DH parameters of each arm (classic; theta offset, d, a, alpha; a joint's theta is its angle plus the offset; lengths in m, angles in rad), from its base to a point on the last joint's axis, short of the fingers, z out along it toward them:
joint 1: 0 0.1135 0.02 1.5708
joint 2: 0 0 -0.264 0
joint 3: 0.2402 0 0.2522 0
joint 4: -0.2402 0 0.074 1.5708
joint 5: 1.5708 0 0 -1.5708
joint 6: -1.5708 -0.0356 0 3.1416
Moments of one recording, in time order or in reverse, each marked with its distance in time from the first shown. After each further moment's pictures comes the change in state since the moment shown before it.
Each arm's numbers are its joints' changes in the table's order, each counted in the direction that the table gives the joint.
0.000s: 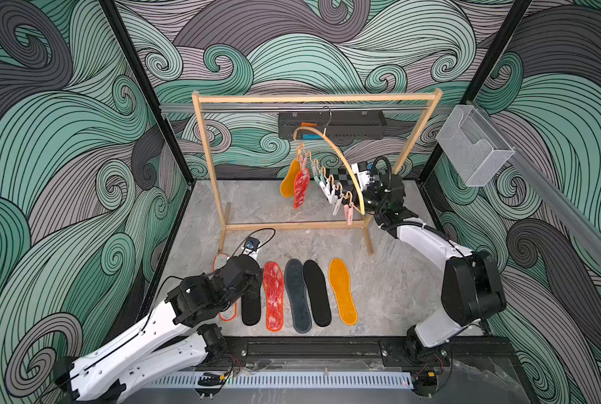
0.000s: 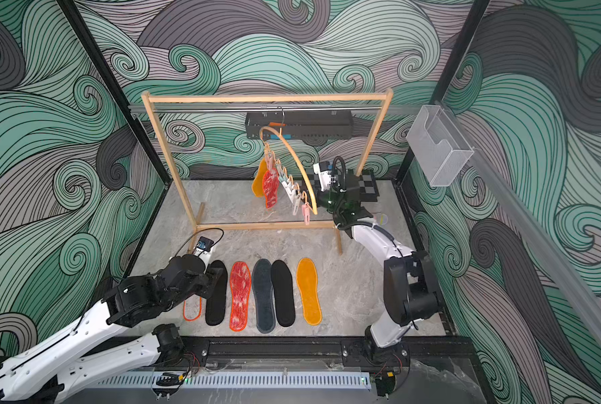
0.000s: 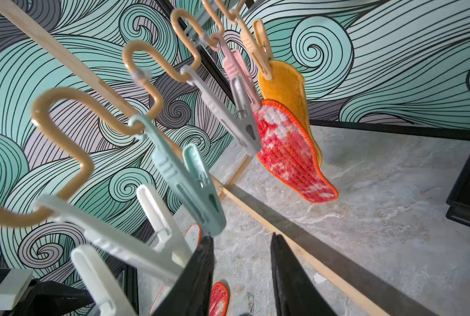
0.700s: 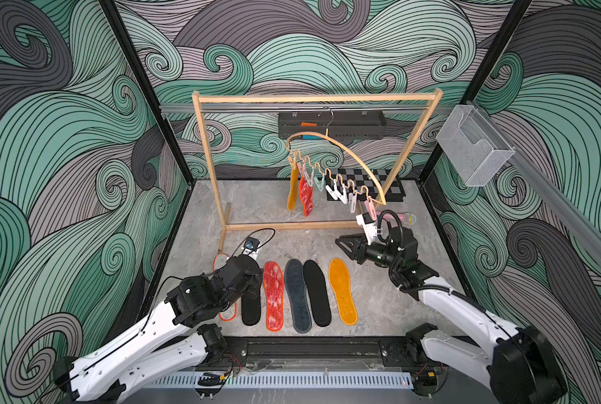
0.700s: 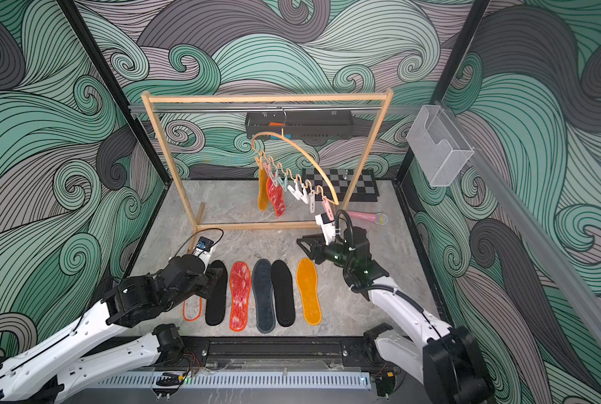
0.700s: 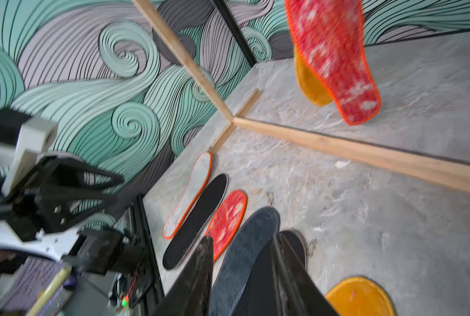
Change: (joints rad) left arm 0.000 0.002 0.000 0.000 0.003 0.000; right arm 0.177 0.588 -0.625 -0.047 0.122 0.092
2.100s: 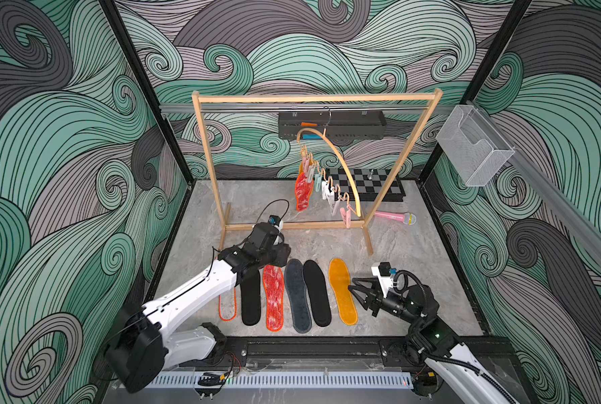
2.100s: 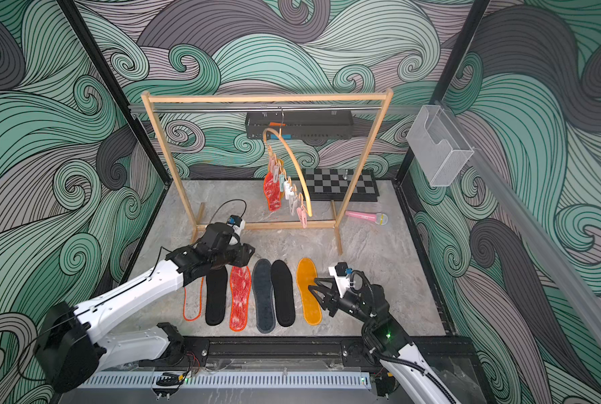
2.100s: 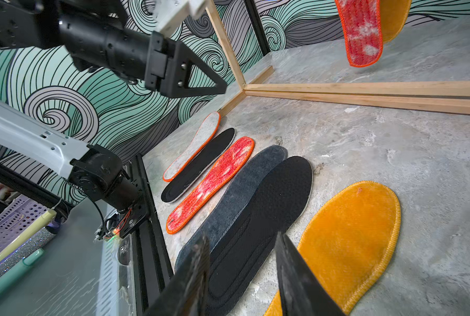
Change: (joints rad) left arm 0.309 -0.515 -0.006 0.588 0.386 -0.060; right arm 0.101 0.853 -0.475 -0.277 0.109 0.037
